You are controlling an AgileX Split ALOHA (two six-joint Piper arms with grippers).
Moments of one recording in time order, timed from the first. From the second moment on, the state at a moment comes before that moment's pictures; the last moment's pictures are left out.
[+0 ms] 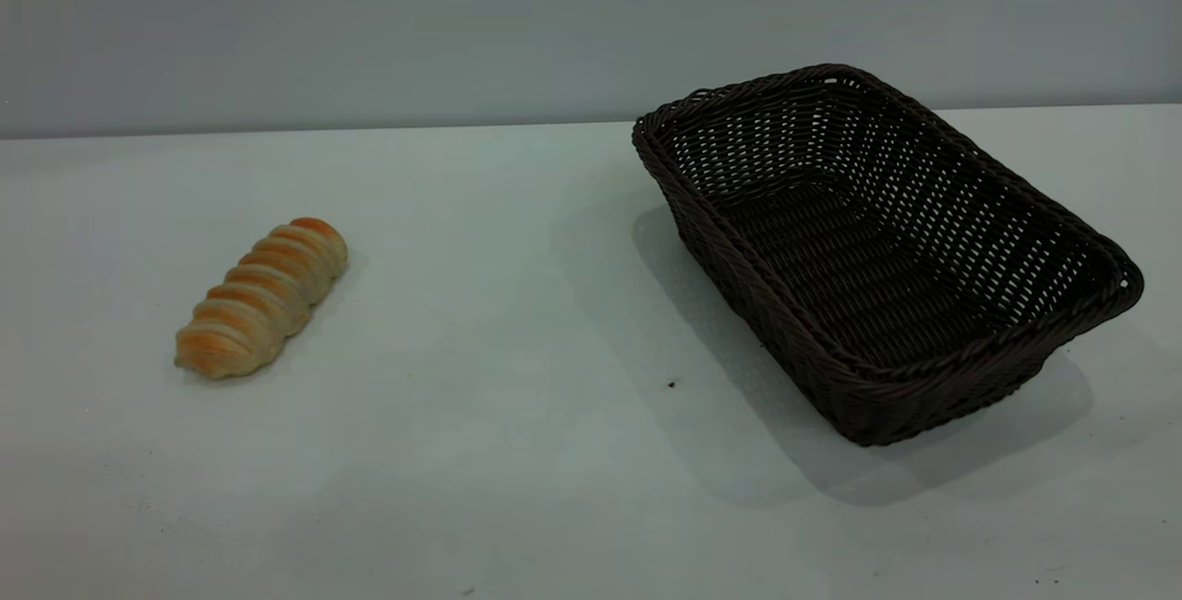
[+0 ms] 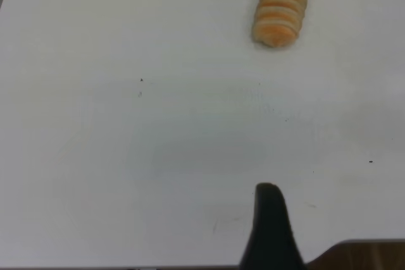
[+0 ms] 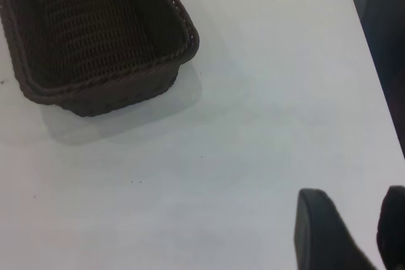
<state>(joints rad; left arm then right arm) -0.05 -0.02 -0.49 0.06 1.14 -0.07 0.01 -0.02 -0.47 -0.04 1.13 -0.02</state>
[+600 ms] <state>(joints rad) -0.05 -0.02 -0.49 0.08 1.13 -0.05 0.01 -0.02 -0.47 -0.04 1.13 -0.02</state>
